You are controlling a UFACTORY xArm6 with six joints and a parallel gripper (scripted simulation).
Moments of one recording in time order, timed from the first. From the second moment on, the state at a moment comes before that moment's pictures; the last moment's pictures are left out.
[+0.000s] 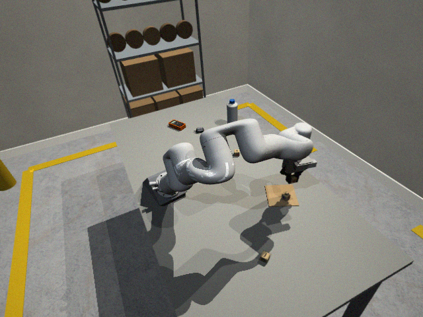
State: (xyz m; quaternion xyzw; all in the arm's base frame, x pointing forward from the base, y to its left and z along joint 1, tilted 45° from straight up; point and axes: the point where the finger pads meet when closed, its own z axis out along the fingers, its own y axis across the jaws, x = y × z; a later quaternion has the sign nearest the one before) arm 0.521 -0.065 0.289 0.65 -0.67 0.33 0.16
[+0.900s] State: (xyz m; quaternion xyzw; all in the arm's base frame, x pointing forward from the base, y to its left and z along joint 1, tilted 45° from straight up) arm 0.506 -0.020 0.246 0.54 -0.75 0.37 0.11
